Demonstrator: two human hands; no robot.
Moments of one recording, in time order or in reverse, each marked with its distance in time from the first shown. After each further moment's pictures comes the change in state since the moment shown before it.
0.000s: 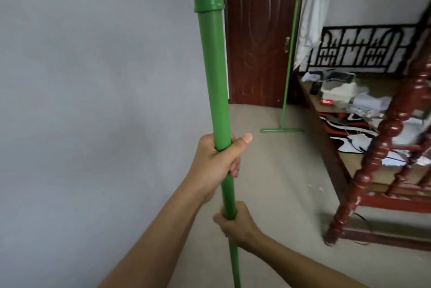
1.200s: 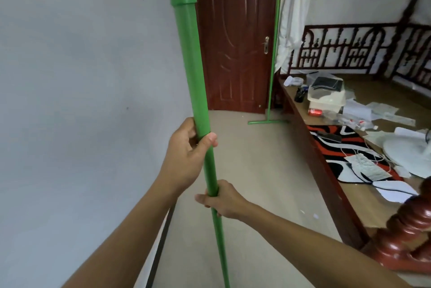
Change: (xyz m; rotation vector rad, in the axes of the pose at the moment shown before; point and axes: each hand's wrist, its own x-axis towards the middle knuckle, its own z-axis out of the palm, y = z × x) left_hand 0.371 -0.123 -0.005 0.316 0.043 0.094; right_hand 0.384 -0.026 -0.157 -0.182 -0.088 0.101
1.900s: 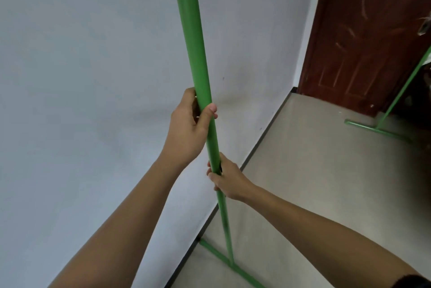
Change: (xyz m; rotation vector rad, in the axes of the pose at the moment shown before) left_hand 0.042 -0.074 -0.159 0.278 0.426 -0.155; right_hand 0.131 -0.091 0.132 -0.069 -0.371 -0.262
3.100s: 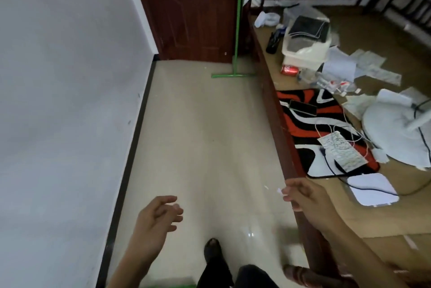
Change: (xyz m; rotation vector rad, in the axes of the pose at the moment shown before) left_hand -0.022 -0.013 0.461 -0.146 -0.669 -0.682; right_hand -0.276 0.325 -0.449 0.352 0.921 0.612
